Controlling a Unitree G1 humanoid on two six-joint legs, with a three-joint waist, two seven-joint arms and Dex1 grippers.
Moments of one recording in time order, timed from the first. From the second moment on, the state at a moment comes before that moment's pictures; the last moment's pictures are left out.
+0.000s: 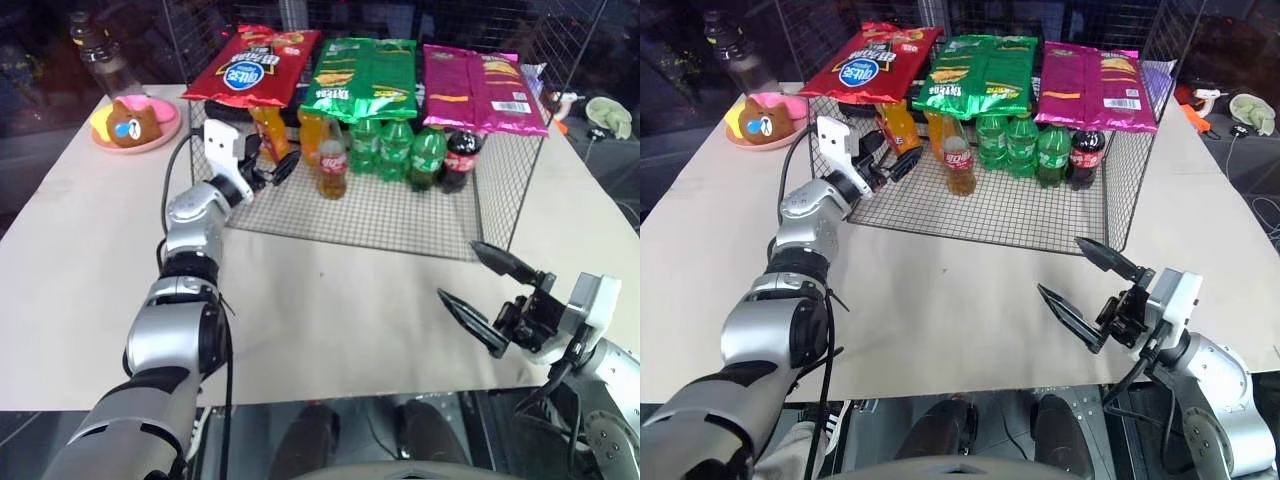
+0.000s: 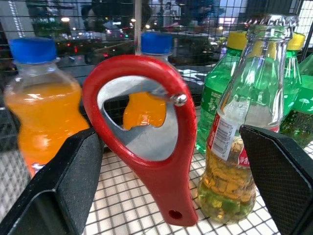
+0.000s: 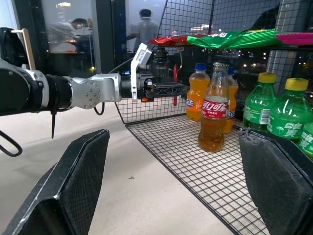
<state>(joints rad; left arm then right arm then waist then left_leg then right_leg) -1.01 0.43 0.19 1.10 -0.25 -0.24 -0.81 0.25 -0.45 -0.14 -0.62 0.62 0.03 0.79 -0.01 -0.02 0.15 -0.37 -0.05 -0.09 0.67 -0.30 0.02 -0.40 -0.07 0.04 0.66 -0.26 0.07</state>
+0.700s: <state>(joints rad) -1.06 0.42 0.23 1.20 -0.22 -0.30 -0.71 0.27 -0.45 -0.14 -0.62 0.60 0.01 0.79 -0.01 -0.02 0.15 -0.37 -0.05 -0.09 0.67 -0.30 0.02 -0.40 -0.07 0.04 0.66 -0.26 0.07</state>
